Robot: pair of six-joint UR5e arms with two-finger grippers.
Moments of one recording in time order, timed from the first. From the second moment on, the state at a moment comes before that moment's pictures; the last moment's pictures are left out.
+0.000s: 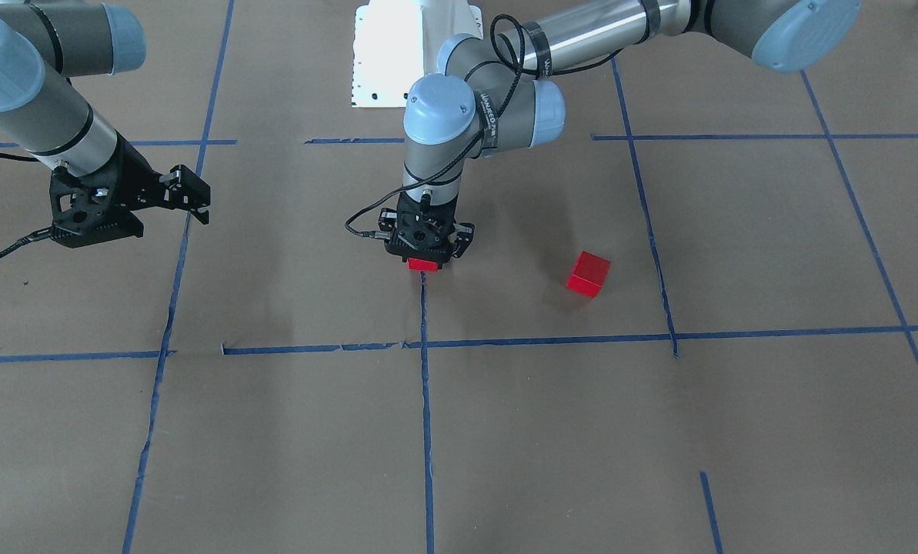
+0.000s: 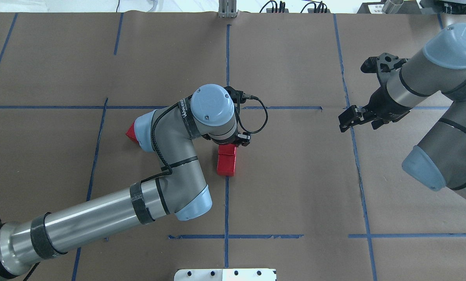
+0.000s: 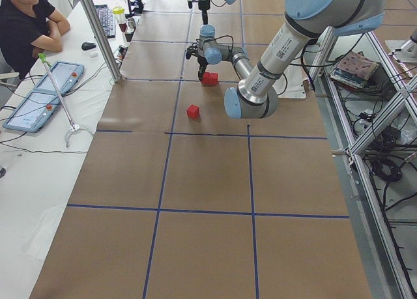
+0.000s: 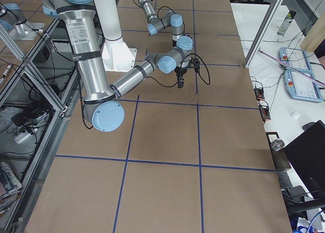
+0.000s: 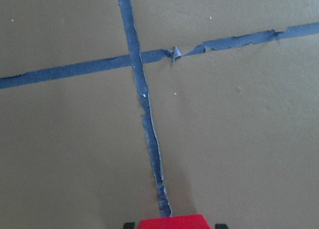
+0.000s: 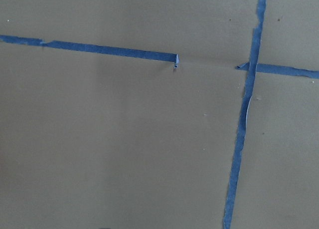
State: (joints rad) left arm -0.49 -2.46 -1.35 -1.78 -1.81 -1.06; right arm 0.87 -1.33 1.92 -1.52 2.22 0.79
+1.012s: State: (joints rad) left arm -0.46 -2.46 -1.35 -1.79 -1.75 -1.08; right arm 0.87 -1.33 1.93 -1.52 2.22 0.79
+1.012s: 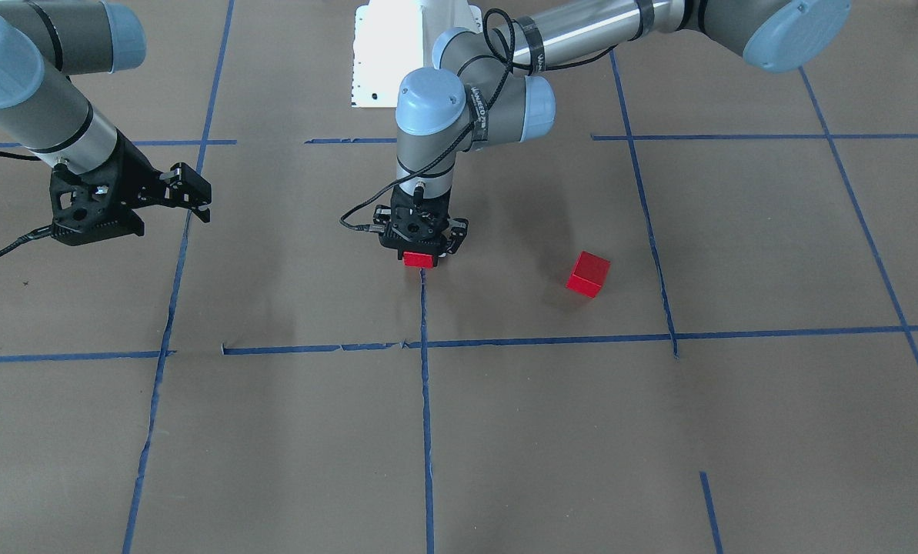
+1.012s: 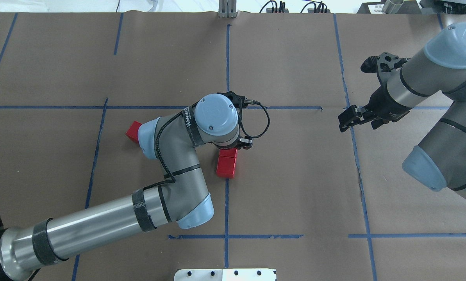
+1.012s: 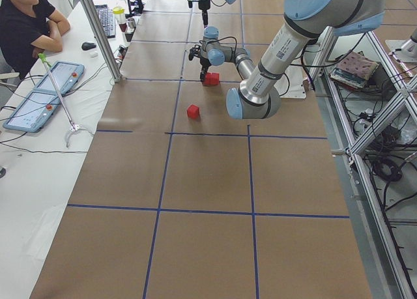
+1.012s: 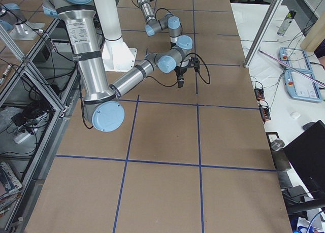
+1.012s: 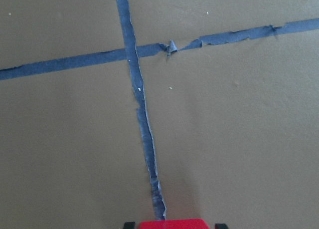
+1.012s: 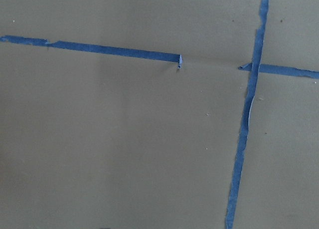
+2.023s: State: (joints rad) left arm -0.59 -2.36 -1.53 -1.78 -1.80 -1.02; right arm 0.88 -1.34 1.97 -1.52 2.25 0.79
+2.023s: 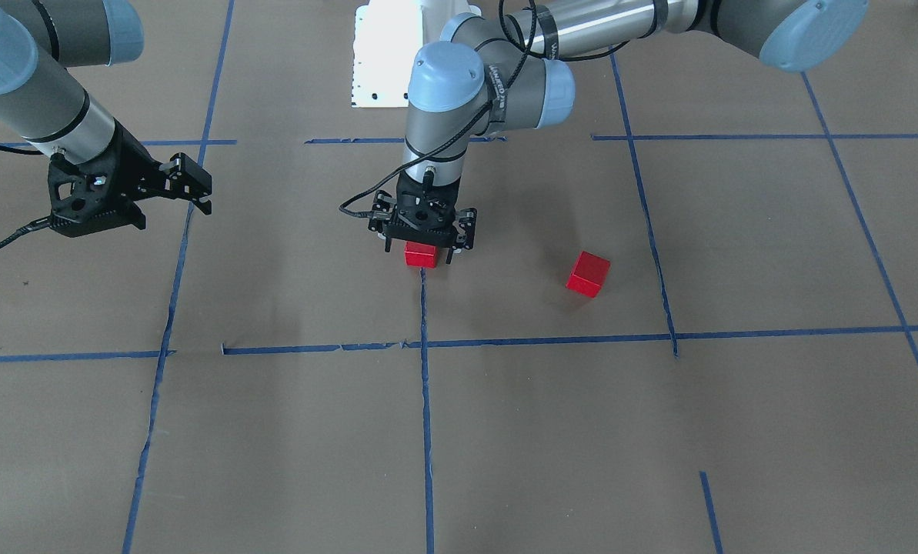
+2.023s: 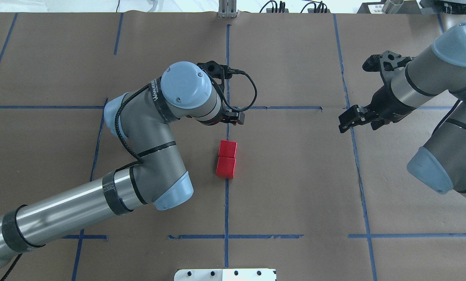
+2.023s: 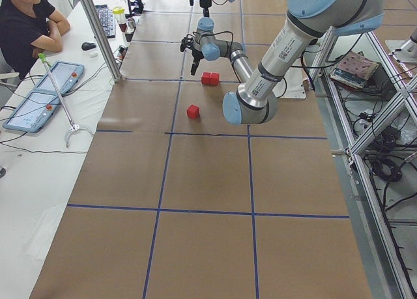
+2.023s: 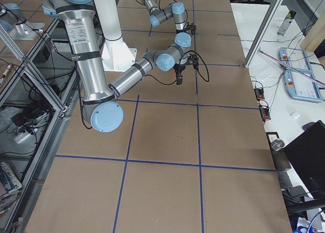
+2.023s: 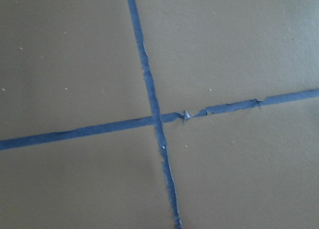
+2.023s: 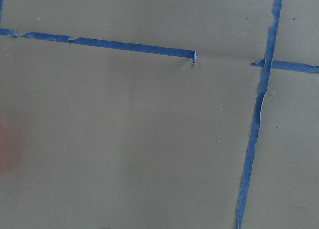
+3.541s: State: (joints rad) left arm -0.74 -2.02 -1.60 -1.90 -2.08 -0.78; right arm 0.88 -1.35 1.98 -1.52 2.24 0.79
